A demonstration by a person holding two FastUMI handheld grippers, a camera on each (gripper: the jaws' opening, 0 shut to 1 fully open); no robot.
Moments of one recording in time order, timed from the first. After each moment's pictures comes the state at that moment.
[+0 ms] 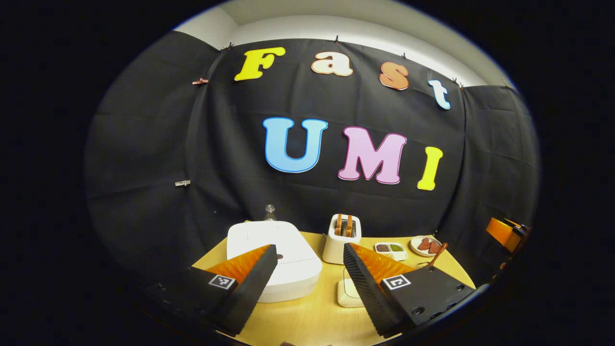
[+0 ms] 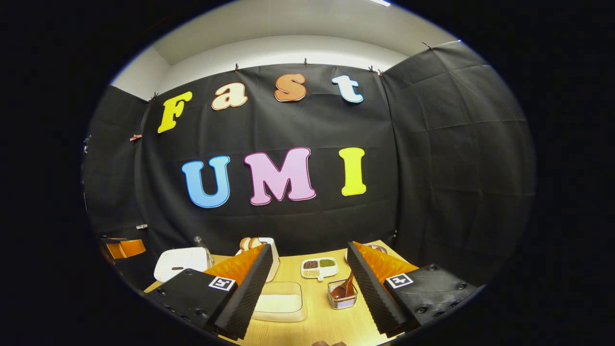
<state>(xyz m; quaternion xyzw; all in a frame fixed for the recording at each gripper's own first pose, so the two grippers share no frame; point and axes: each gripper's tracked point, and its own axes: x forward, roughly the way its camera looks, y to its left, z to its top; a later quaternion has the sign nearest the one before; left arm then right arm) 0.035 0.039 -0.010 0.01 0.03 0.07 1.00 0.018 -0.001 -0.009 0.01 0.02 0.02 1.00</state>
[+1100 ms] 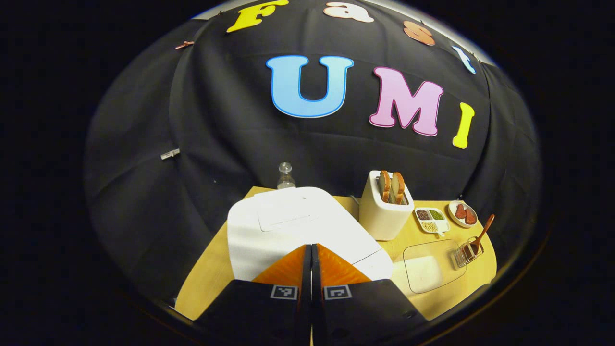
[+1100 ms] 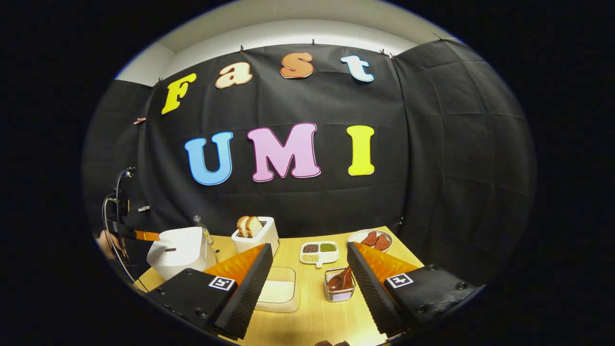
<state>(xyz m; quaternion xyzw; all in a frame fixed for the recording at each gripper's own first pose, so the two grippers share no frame) 0.178 0.144 -0.097 0.01 0.19 0.06 0.98 0.044 -0.021 -0.058 0.00 0.08 0.05 1.00</state>
